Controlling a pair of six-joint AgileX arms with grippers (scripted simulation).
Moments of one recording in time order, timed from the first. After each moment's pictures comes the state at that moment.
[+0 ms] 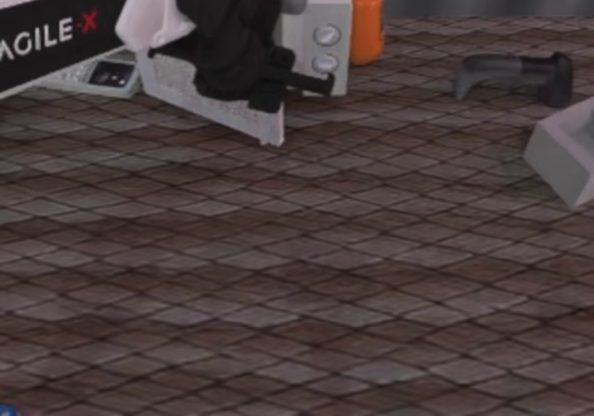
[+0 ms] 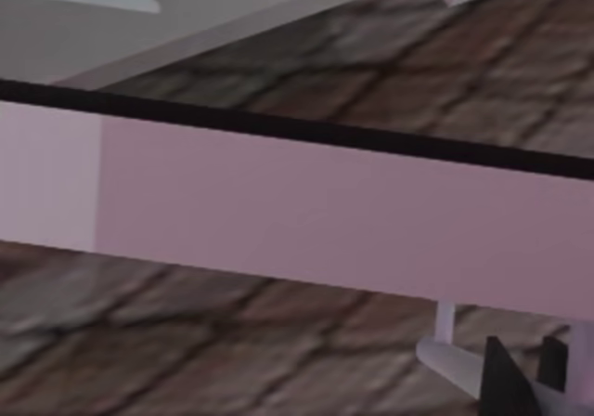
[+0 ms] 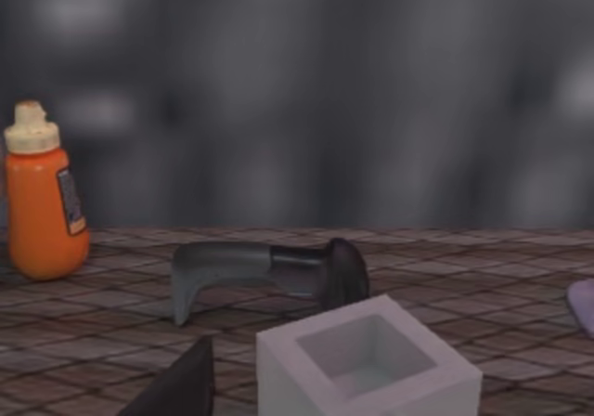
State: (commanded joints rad) left arm -0.51 1.99 1.62 -0.67 -0.07 -0.12; right arm 0.00 0.00 0.00 0.00 0.00 0.00
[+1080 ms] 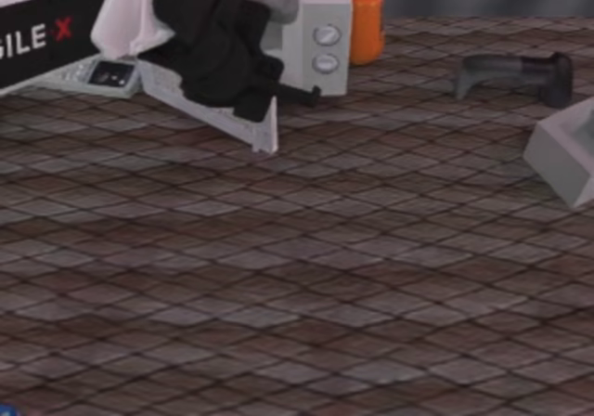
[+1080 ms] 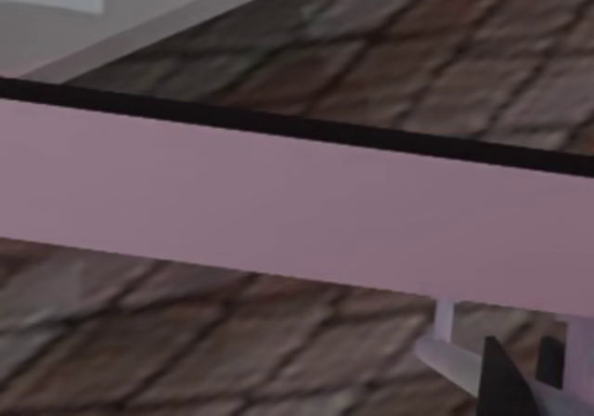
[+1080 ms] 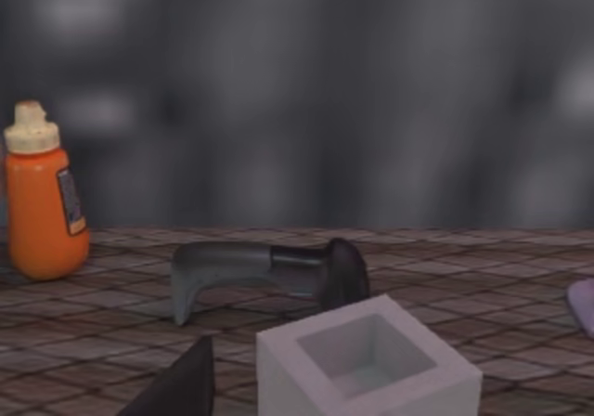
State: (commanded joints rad) left arm -0.49 1.94 1.54 -0.65 -0.02 -0.03; right arm 0.00 0.00 0.00 0.00 0.00 0.00
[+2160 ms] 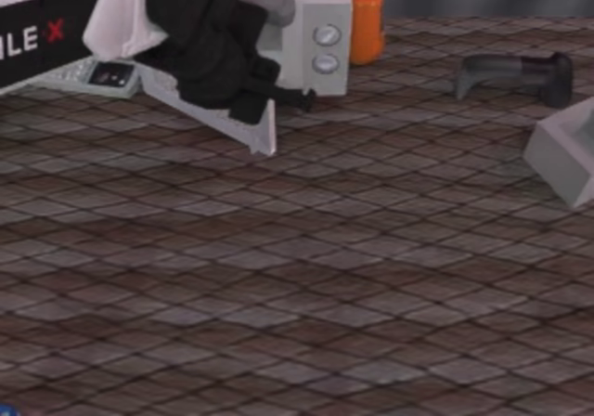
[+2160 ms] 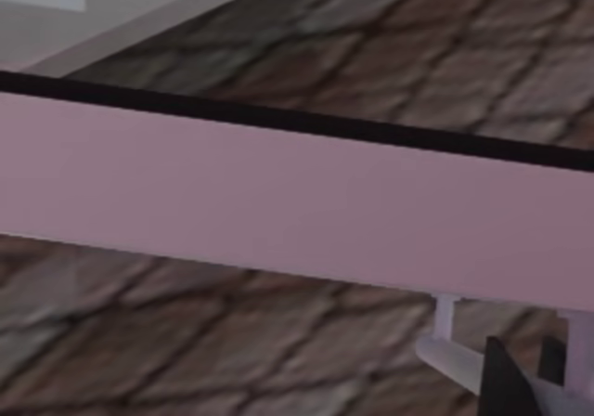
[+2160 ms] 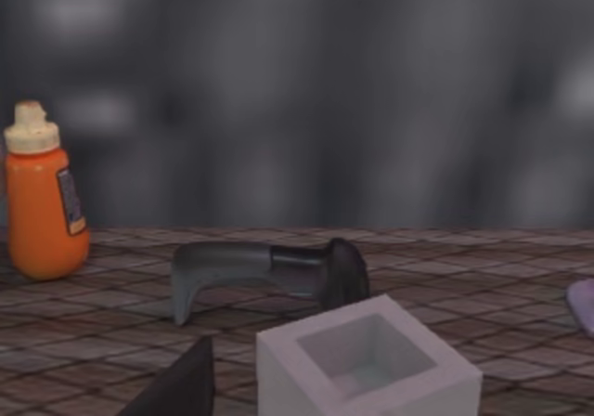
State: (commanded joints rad) left arm -0.48 1.93 1.53 -0.64 0.00 -0.01; right arm 0.00 0.00 0.00 0.00 0.00 0.00
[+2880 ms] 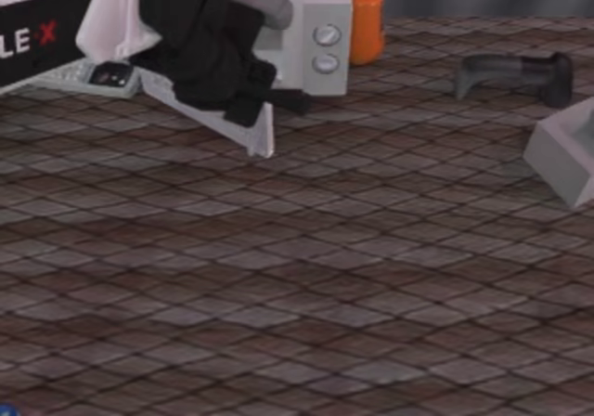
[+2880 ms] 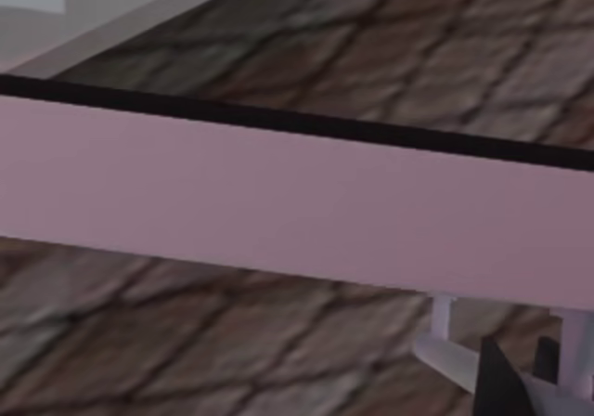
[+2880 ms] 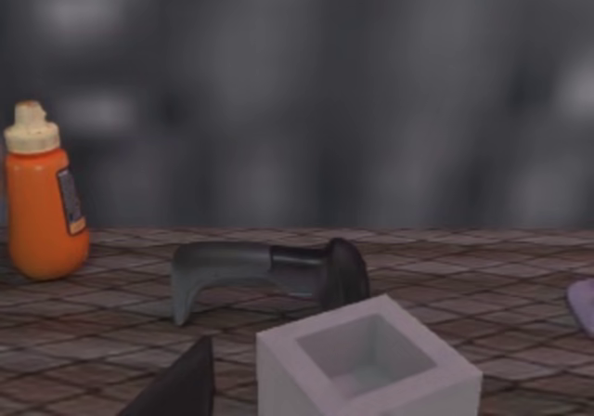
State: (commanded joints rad) left arm -0.48 1.91 1.50 -0.64 0.02 0.02; right arm 0.00 0.00 0.00 0.00 0.00 0.00
